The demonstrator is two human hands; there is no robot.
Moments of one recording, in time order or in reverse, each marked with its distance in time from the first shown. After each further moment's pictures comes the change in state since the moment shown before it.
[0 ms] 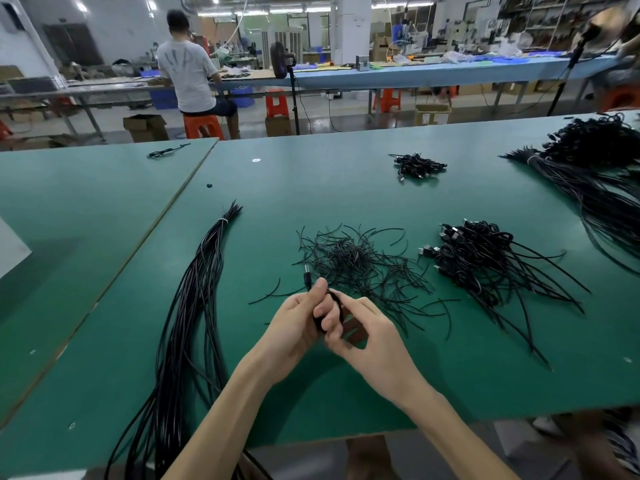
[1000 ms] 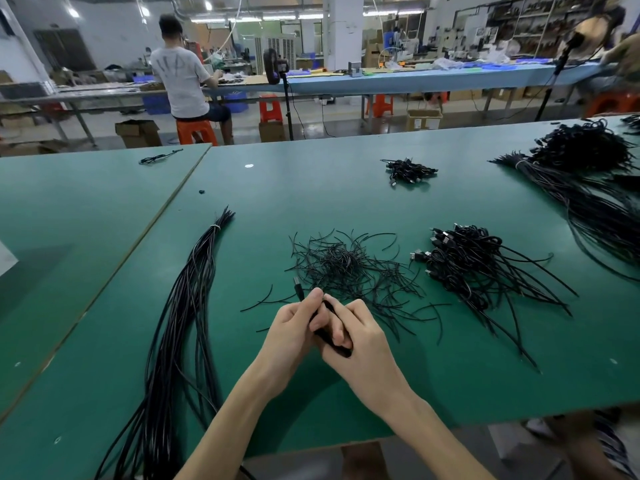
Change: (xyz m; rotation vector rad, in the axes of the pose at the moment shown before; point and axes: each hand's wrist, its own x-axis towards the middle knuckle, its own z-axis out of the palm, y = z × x) left_hand -0.003 -0.005 0.009 0.055 0.021 0.105; right_hand -0.003 -0.003 0.007 -0.036 0.029 -0.013
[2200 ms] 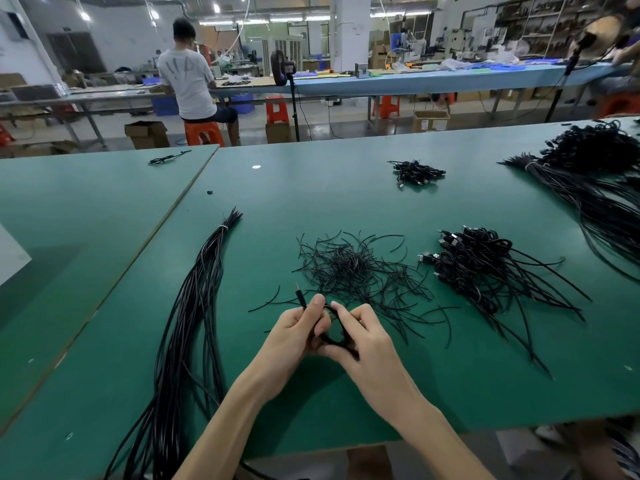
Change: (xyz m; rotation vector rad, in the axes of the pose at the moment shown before) left_hand -0.004 -0.002 -0.016 0.238 0.118 -0.083; right_hand -0.001 0.002 0.002 -0.108 -0.014 -0.026
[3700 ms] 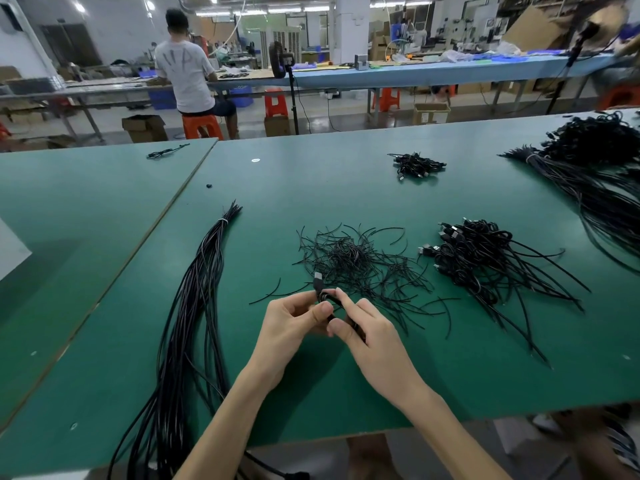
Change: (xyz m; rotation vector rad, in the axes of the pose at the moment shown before) left_hand -0.004 -0.001 -0.001 -0.099 0.073 0.142; right_hand 0.004 0.008 -0.002 0.064 -0.036 0.125
